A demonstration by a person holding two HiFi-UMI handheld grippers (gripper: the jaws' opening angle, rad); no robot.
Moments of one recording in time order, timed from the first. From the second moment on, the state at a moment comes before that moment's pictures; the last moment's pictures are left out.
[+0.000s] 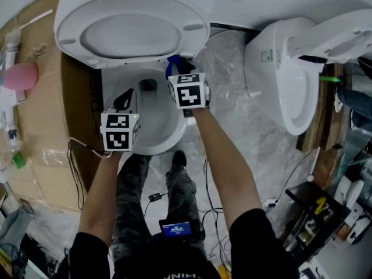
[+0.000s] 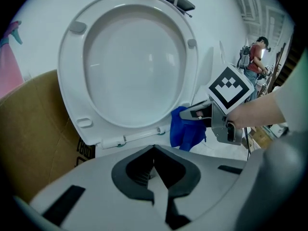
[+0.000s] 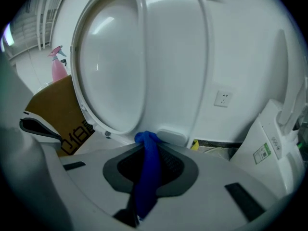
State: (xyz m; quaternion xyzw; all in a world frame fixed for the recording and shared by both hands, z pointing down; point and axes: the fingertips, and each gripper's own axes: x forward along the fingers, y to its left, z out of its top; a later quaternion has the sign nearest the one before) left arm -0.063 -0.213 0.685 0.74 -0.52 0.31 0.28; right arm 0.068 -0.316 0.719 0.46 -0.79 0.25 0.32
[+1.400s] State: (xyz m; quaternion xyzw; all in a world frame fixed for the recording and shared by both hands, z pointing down) left arm -0.048 -0.243 0.504 0.77 -0.51 0.29 0.25; right arm 0.090 -0.345 0.496 0.50 -0.78 0.20 0.31
